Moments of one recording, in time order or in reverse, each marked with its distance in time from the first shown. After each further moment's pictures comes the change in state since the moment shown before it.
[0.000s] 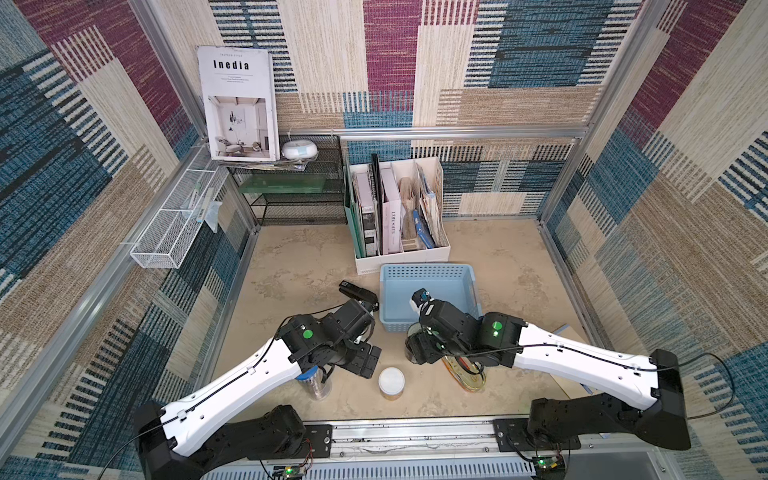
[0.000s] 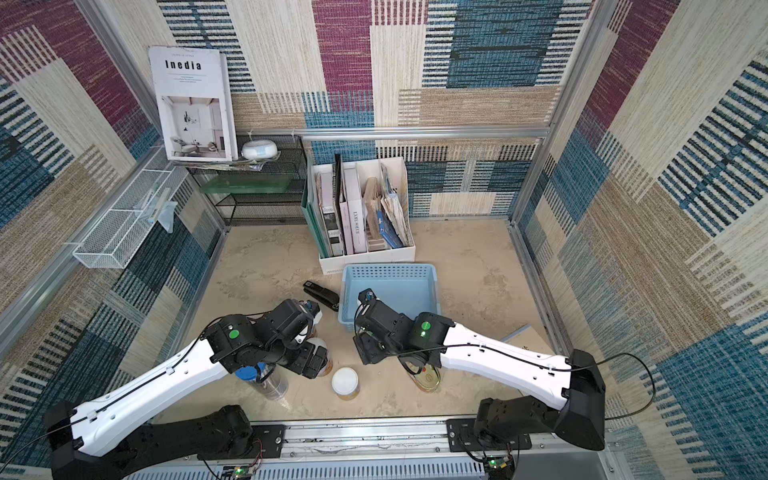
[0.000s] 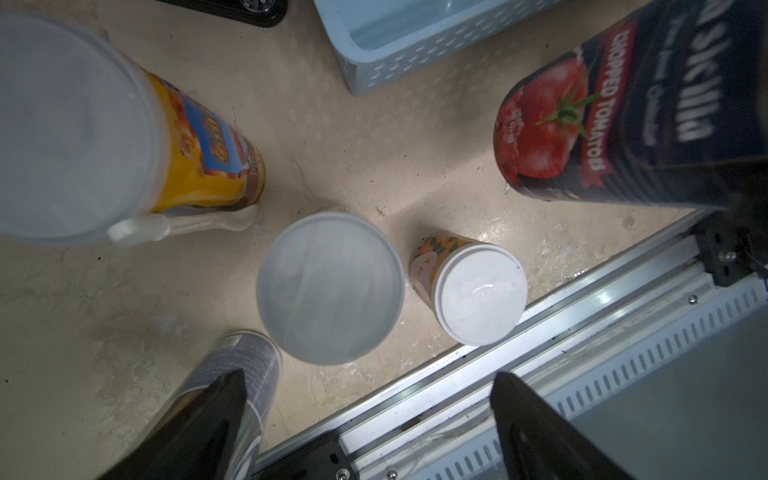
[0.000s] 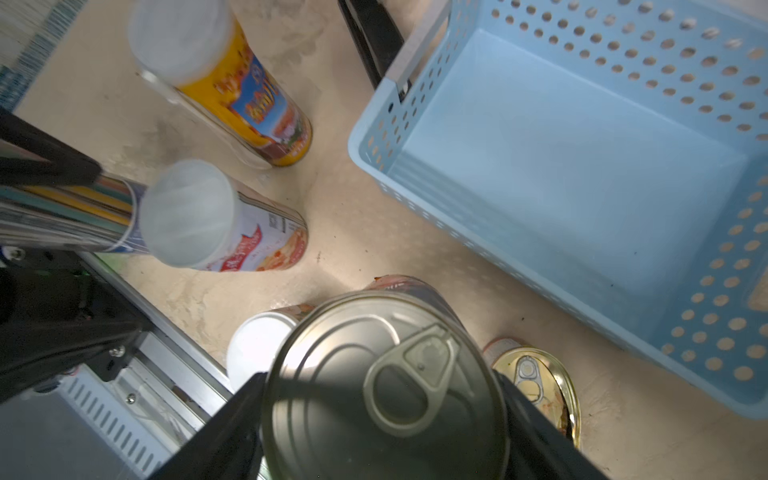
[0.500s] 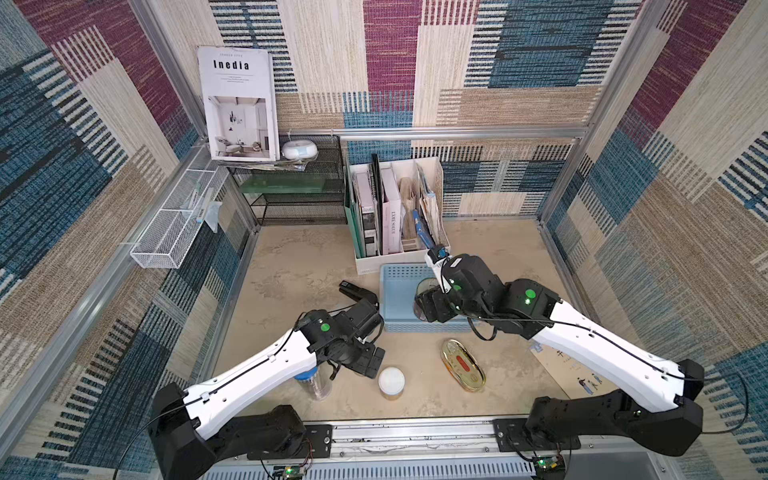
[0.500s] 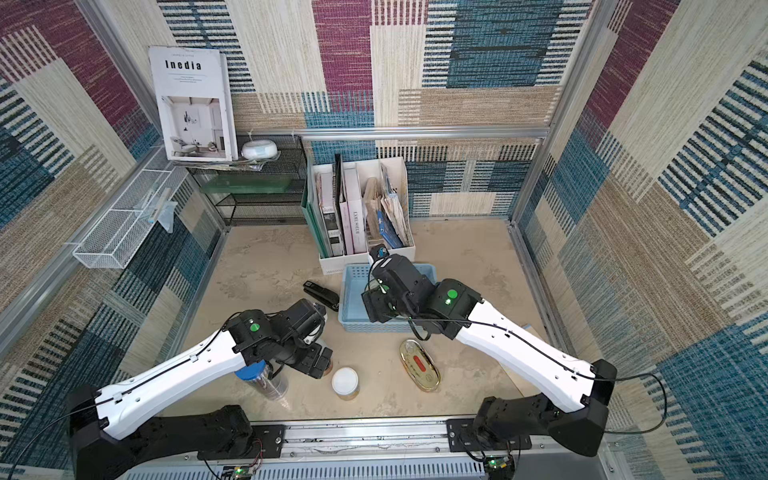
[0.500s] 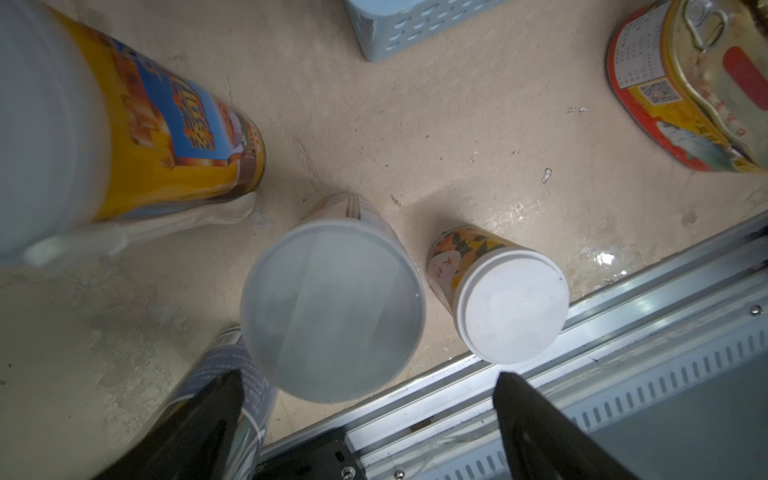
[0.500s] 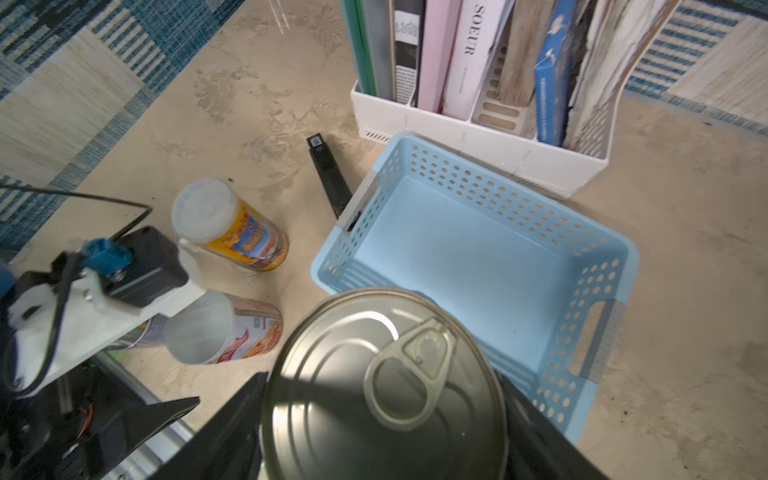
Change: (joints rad) left arm -0.002 0.100 -0.007 0.001 -0.023 -0.016; right arm -0.223 0.034 0.286 -0.103 0.026 -0.195
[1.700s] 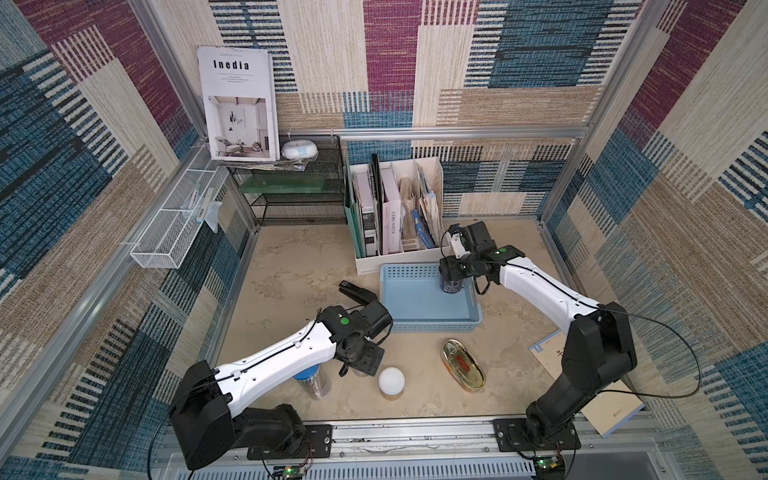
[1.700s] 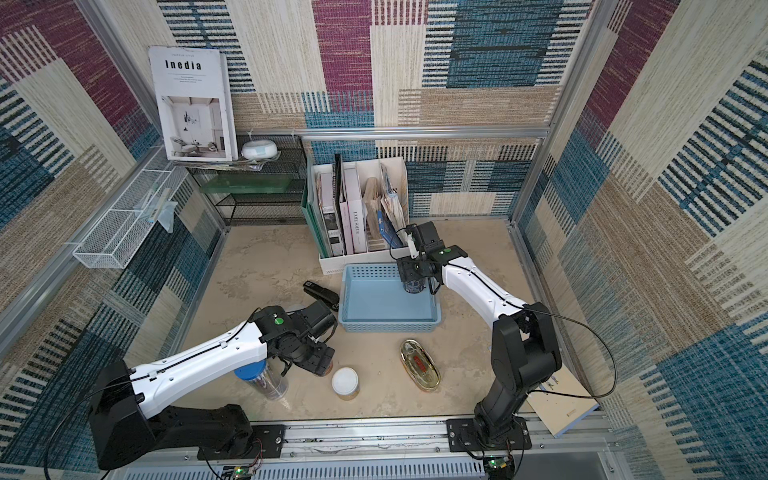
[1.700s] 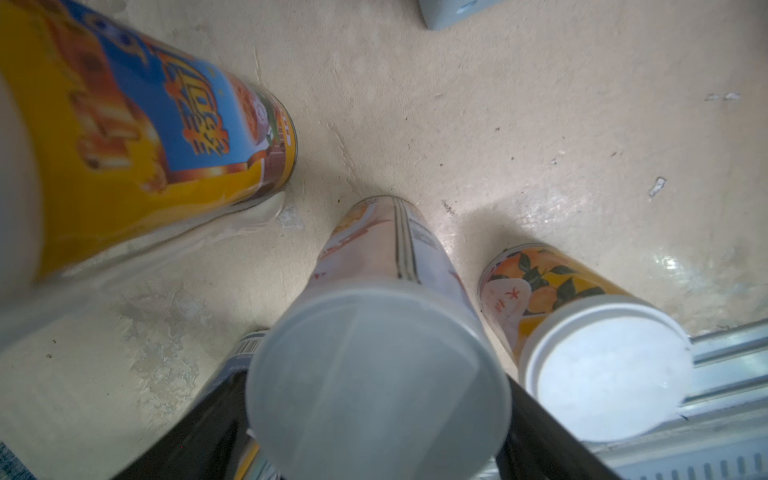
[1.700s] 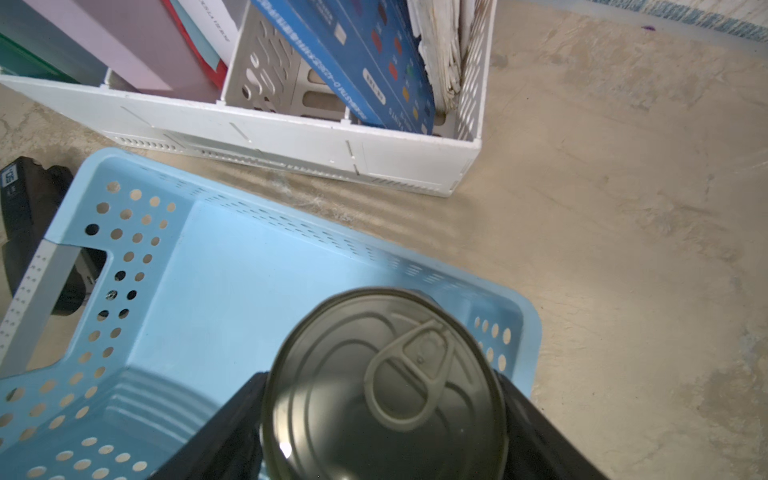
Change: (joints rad) left arm 0.001 0.124 -0.015 0.010 -0.075 -0.017; right arm -0.497 0.373 -0.081 0.319 -0.206 -0.223
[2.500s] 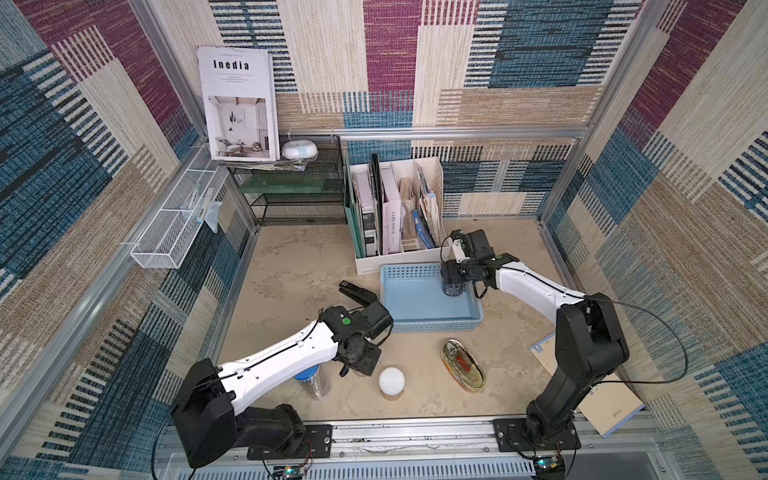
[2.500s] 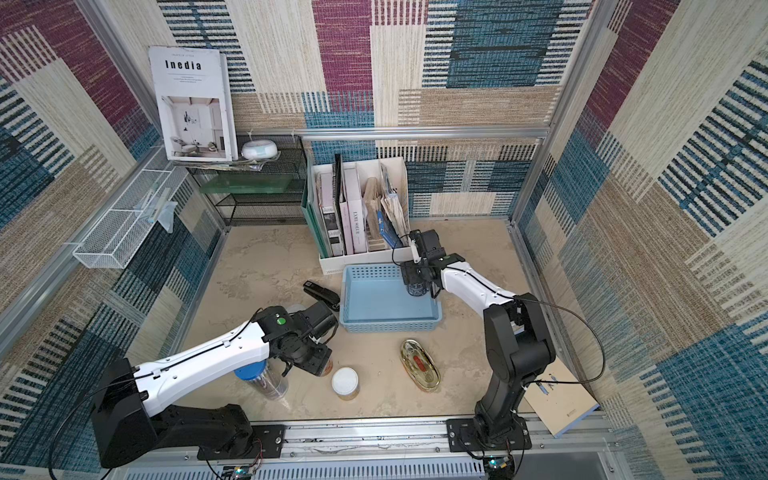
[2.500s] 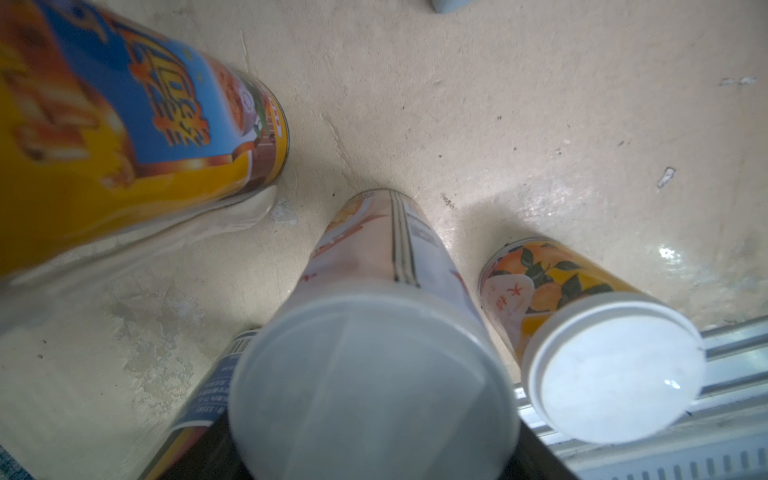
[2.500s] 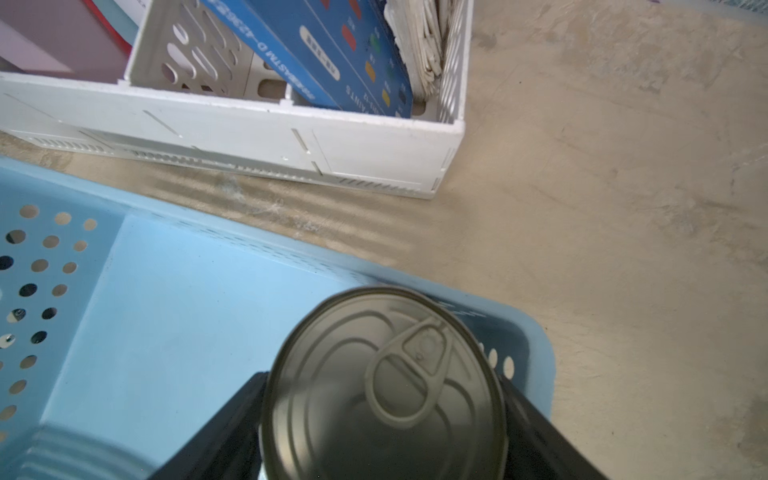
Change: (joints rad) left arm 0.000 0.011 -0.003 0.002 0.021 0.008; right arm -0.034 0.050 -0.103 0.172 0.006 -0.007
